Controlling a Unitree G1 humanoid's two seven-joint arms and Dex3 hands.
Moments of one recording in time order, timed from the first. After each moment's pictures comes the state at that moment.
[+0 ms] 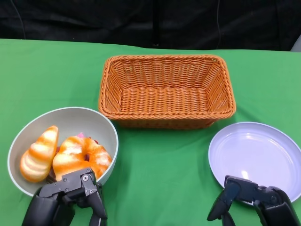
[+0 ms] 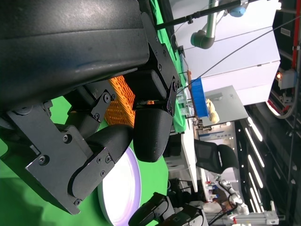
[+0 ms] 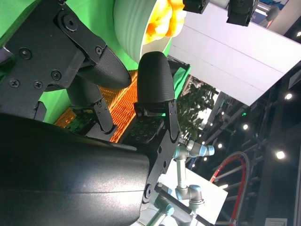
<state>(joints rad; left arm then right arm) 0.42 0.07 -0.05 -0.25 -0.20 -0.48 -0.29 0.29 -0.06 0.14 0.01 -0.22 -0.85 -0.01</state>
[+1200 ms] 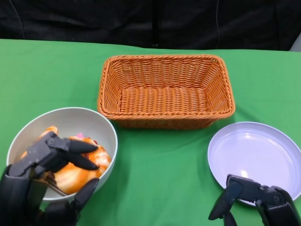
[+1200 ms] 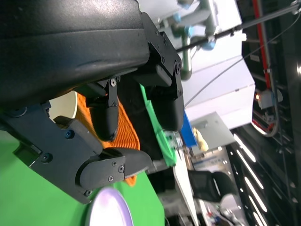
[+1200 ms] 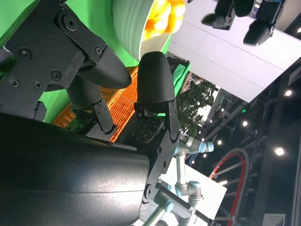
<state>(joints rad) 0.32 0.07 0.09 -0.29 -0.15 -0.50 -0.23 0.30 -0.06 0.13 -0.01 -0.22 -0.85 -0.01</state>
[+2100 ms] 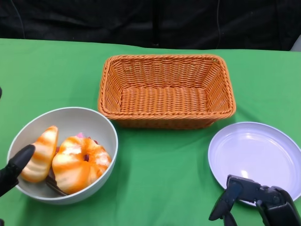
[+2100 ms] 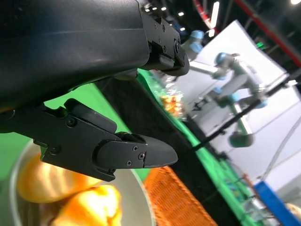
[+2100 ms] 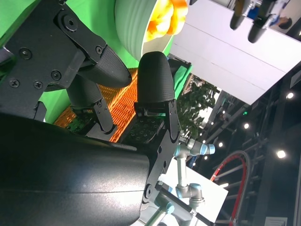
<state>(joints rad) 0.18 0.19 0.34 -0.05 0.16 -0.47 0.02 0.30 -0.06 0.12 -0.01 -0.22 -0.85 0.00</state>
